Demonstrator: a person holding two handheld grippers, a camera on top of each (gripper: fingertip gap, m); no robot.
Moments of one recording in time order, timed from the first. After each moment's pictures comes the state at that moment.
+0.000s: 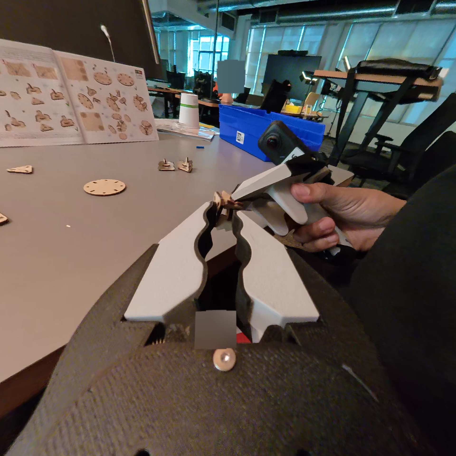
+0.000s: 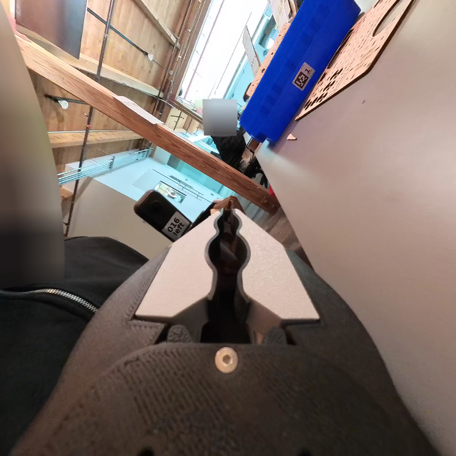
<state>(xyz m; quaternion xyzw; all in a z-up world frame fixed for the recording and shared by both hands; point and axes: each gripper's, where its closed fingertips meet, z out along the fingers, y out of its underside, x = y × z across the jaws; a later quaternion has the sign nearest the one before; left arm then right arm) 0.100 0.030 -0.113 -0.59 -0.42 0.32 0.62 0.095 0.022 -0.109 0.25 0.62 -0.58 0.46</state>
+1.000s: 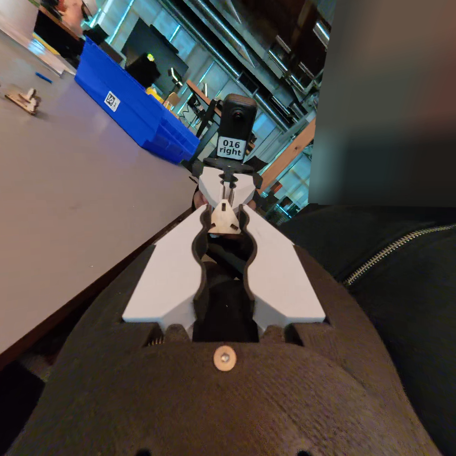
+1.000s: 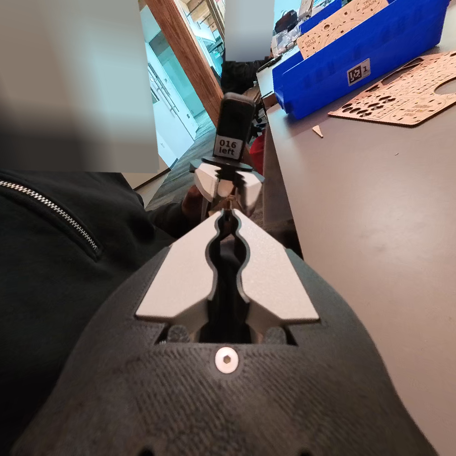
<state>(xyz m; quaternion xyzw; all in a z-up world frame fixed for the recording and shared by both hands) 0.116 0.065 -0.086 -0.51 -0.39 -0.07 0.76 0.118 0.058 -0.089 0.01 0.74 -0.59 0.33</state>
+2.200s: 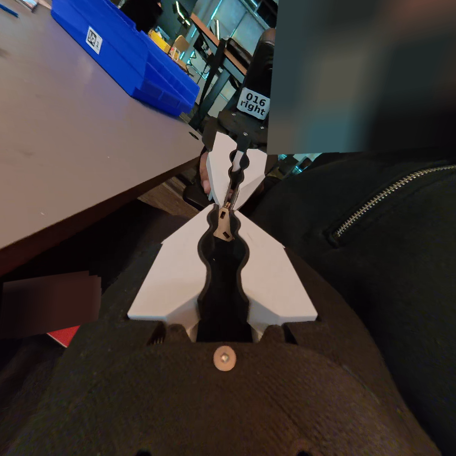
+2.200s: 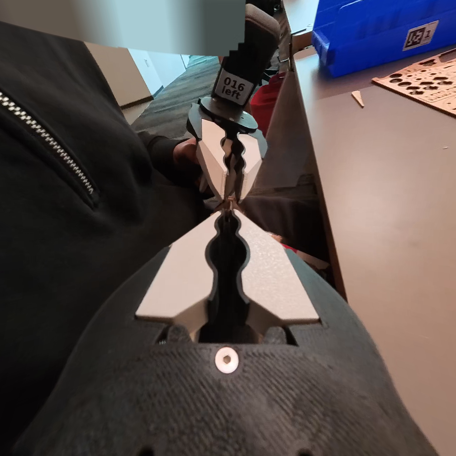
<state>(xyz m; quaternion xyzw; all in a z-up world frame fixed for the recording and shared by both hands) 0.161 0.089 -0.106 -0.59 -0.40 -0.07 0.70 0.164 0.083 -0.111 -0.11 0.80 -0.54 0.25</state>
